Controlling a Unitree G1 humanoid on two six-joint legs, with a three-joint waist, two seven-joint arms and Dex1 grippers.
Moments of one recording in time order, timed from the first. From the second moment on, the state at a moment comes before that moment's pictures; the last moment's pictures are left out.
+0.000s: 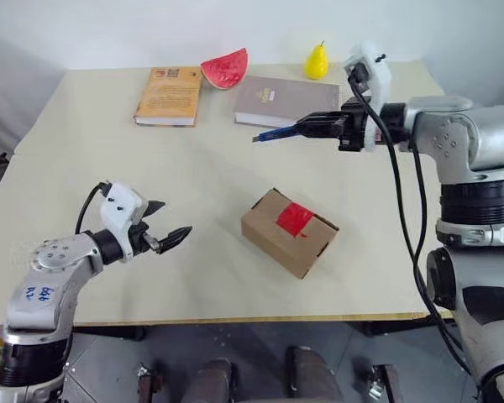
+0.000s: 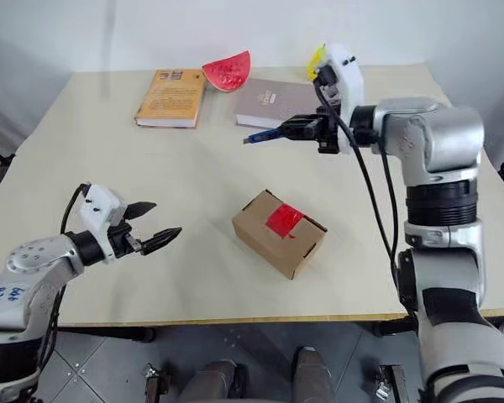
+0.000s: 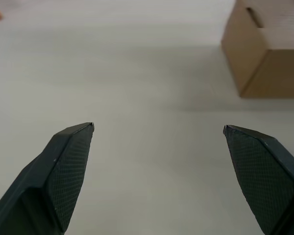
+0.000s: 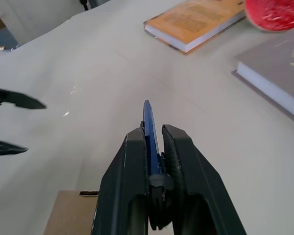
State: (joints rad) left arm -0.18 0.66 0.24 -0.42 -0.43 0.73 -0.67; right arm -1.13 -0.58 -0.03 0.14 0.38 1.09 0.92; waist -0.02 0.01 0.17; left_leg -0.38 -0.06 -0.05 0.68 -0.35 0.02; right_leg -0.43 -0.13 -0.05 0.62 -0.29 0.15
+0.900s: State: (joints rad) left arm -0.73 0.35 -0.22 -0.22 -0.41 1.07 -0.45; right arm -0.82 -0.81 -0.05 -0.33 0.45 1.11 0.79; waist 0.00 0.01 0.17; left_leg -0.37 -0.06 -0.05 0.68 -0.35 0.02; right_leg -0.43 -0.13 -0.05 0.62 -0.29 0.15
